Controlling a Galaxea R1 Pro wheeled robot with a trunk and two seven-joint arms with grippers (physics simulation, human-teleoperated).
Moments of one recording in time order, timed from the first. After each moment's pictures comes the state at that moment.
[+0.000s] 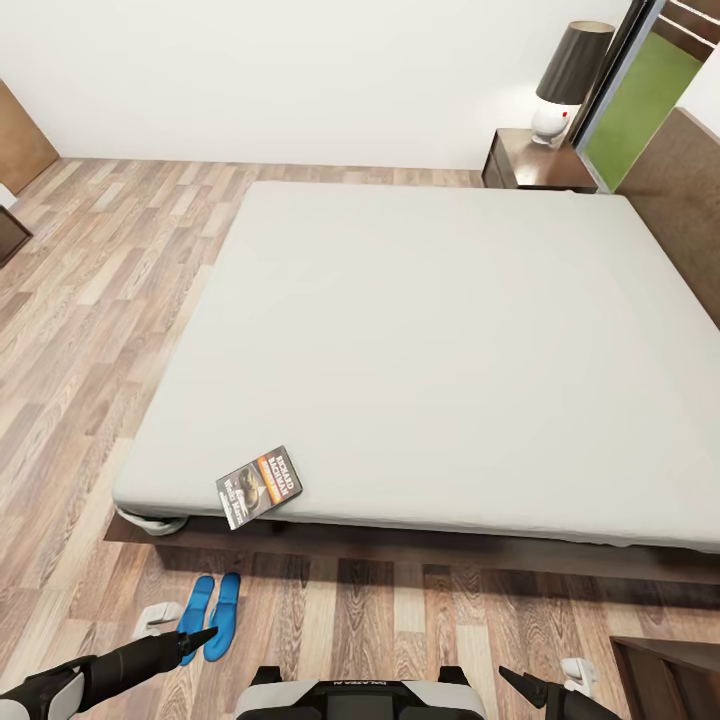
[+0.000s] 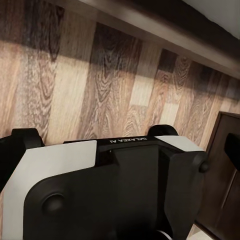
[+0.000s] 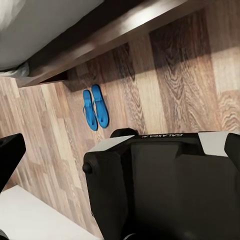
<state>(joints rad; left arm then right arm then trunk) -0.62 0.35 0.21 -0.02 0.06 0.00 -0.94 -0.44 -0.32 -0.12 -0.08 -0.35 -0.04 1.13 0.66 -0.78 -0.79</state>
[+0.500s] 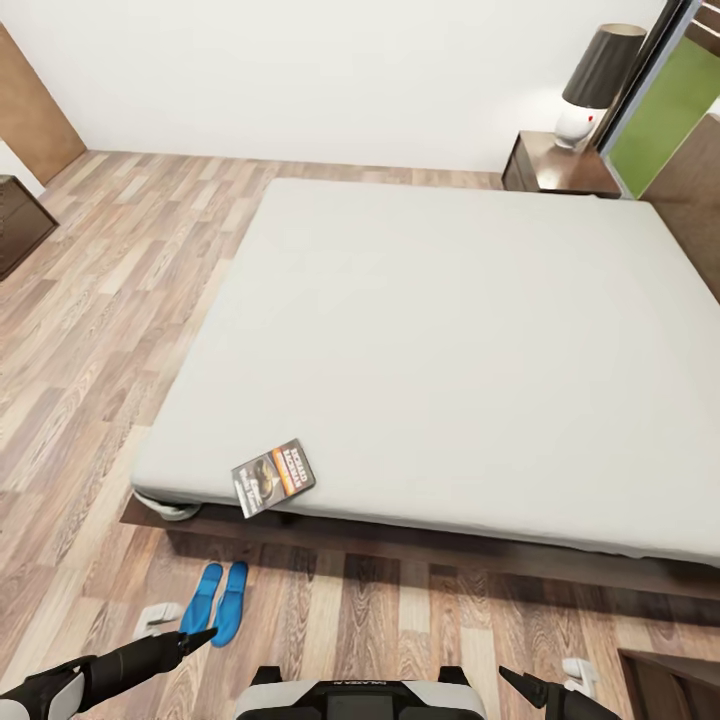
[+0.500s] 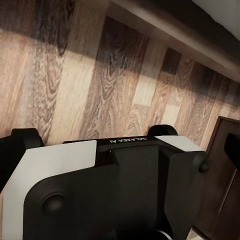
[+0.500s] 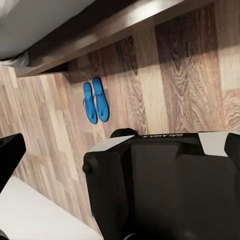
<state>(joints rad) -0.62 0.35 0.21 -0.02 0.06 0.00 -0.94 -0.44 -0.32 -0.12 -0.08 -0.35 -0.04 1.13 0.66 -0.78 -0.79</state>
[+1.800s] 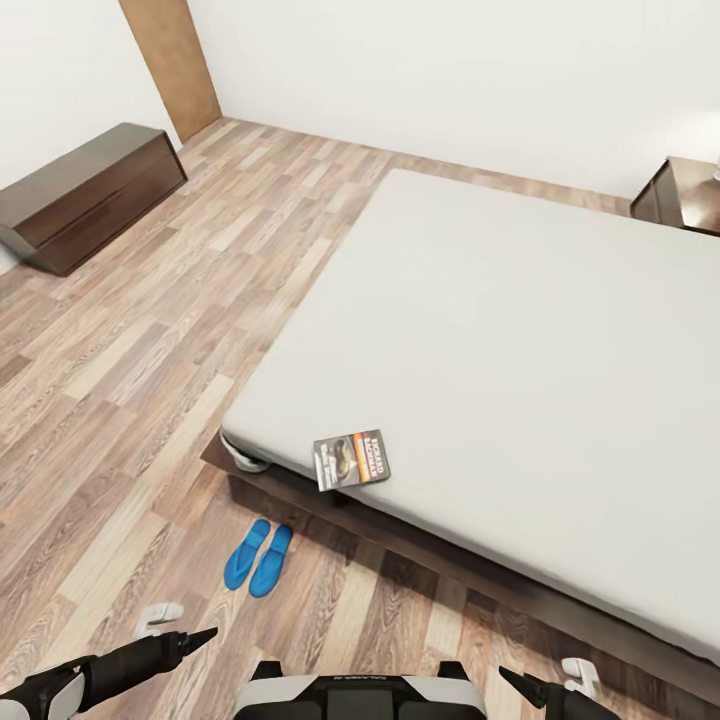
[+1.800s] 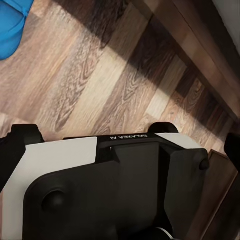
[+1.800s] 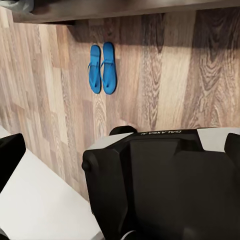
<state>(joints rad) -0.62 0.35 0.21 -0.02 0.06 0.00 -0.94 -0.44 -0.32 -0.12 -0.08 -0.35 -0.04 1.13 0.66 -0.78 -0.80</state>
